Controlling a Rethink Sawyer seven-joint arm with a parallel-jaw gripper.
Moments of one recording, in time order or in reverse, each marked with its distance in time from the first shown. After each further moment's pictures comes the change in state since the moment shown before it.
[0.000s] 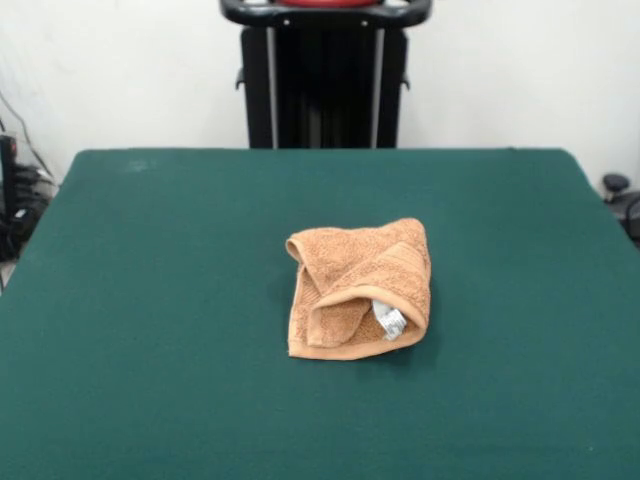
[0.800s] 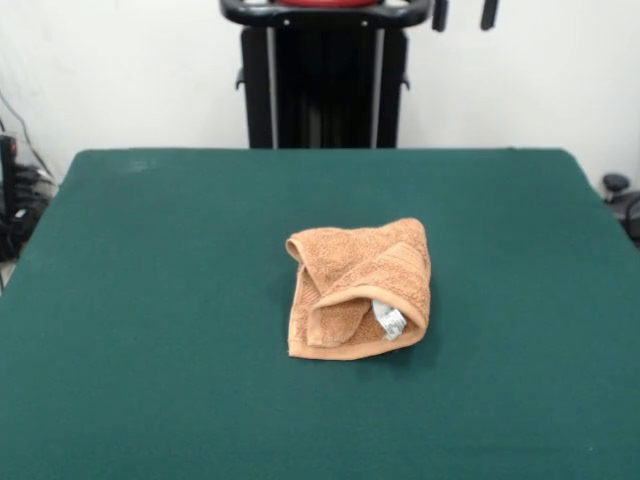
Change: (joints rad) arm 0.014 0.104 0.000 0.000 0.002 -0.047 0.000
